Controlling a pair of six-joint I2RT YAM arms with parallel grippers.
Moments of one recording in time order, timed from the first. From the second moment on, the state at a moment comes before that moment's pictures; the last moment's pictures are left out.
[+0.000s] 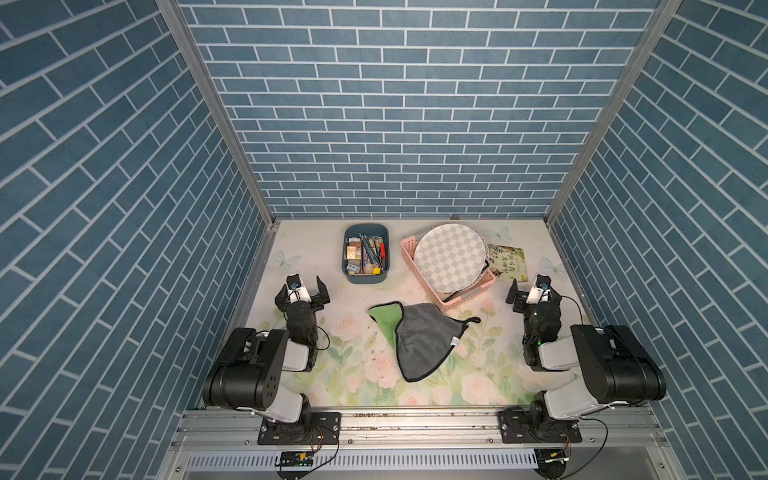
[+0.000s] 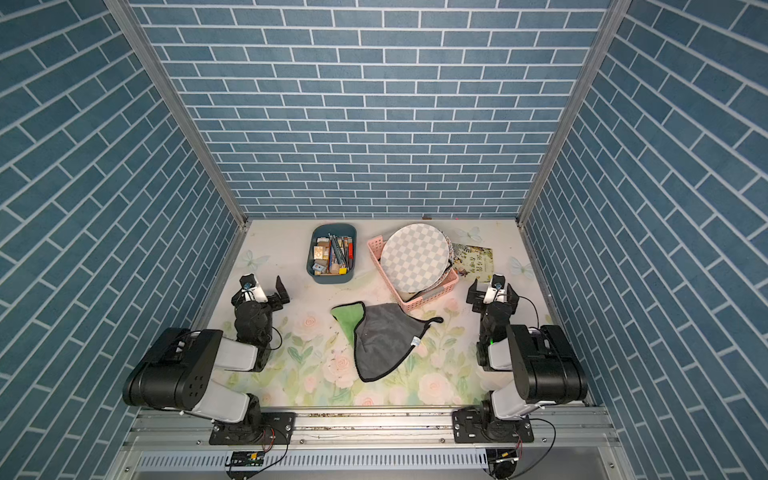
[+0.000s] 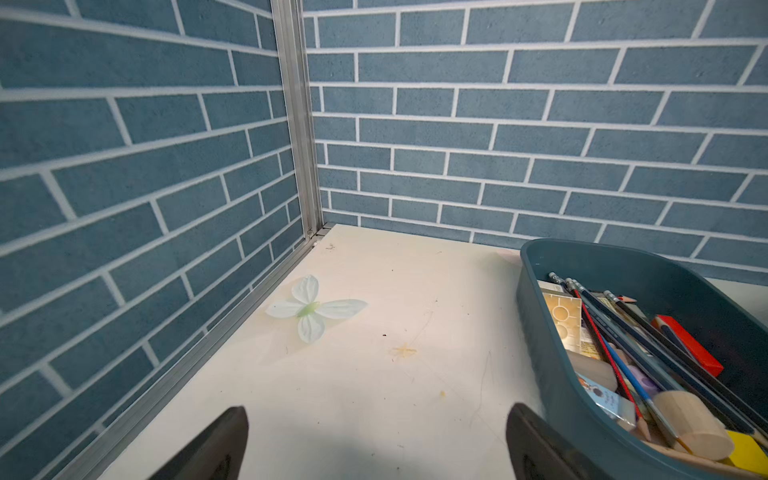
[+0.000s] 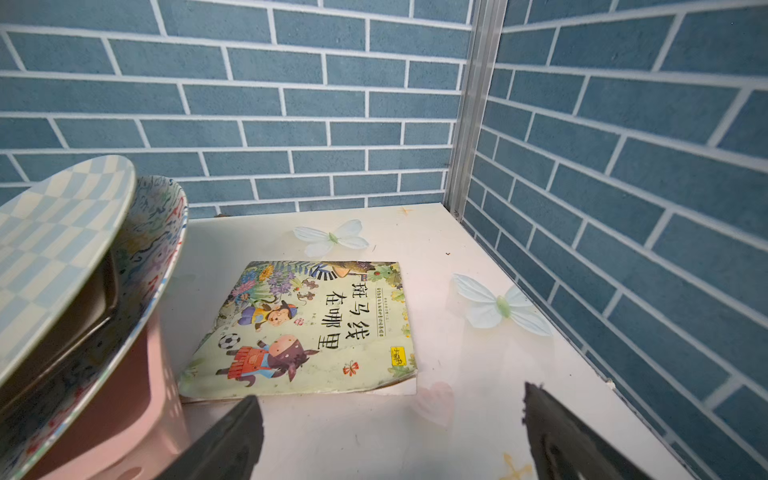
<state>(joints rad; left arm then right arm) -0.06 1.51 0.19 1.22 -0.34 -0.06 0.06 1.53 0.18 1.23 0.23 -0.03</state>
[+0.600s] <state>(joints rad) -0.07 1.31 0.28 0.92 -0.34 -0.12 0.08 1.19 0.37 0.74 0.22 0.09</state>
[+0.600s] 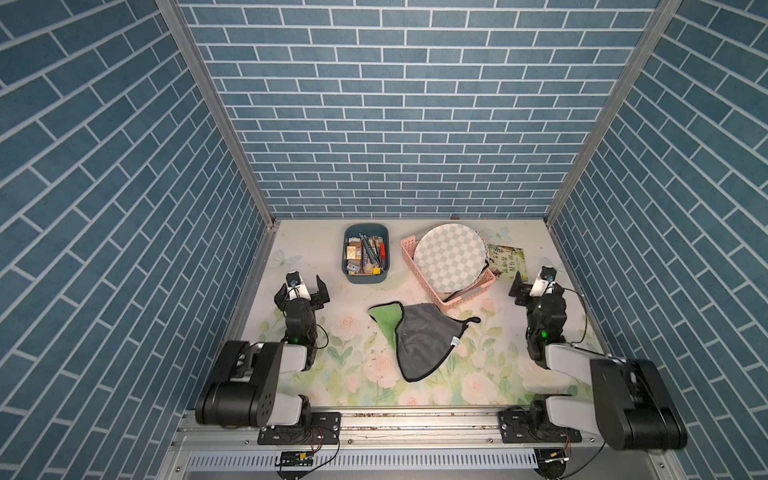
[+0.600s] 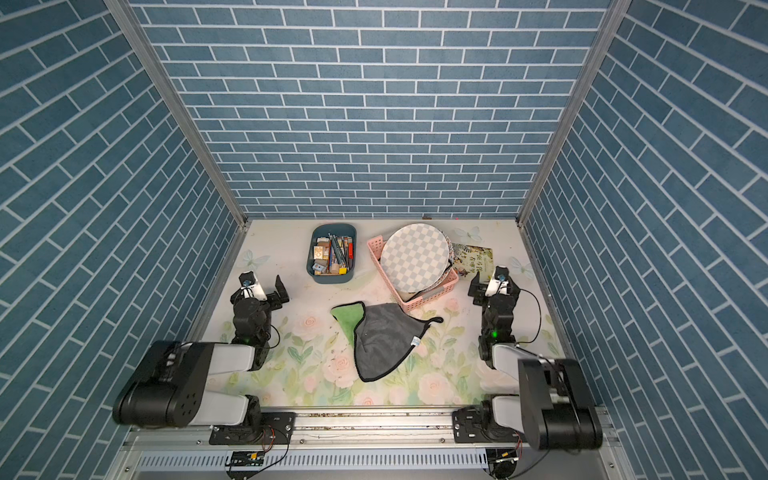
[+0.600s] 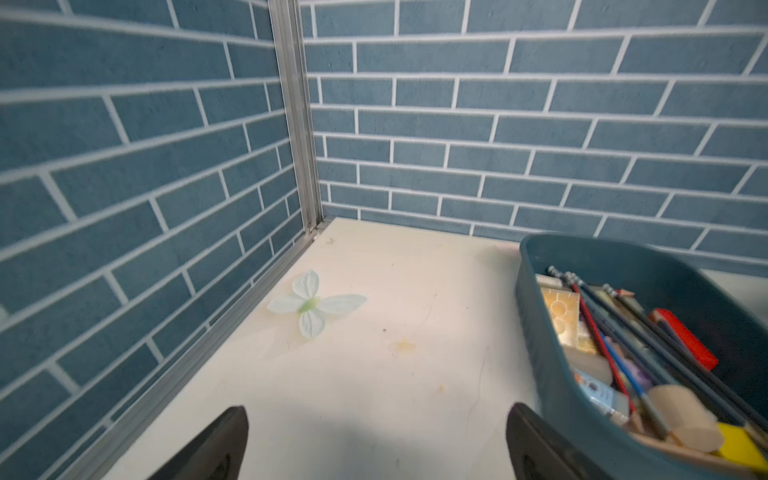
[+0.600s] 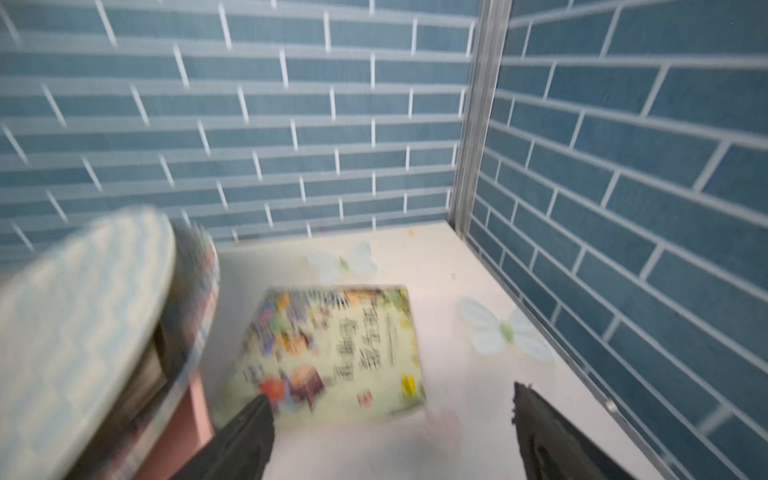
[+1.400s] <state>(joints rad) -0.56 1.09 0.80 -0.15 -0.35 -0.64 0.13 1.70 1.22 -0.14 -0.36 0.43</state>
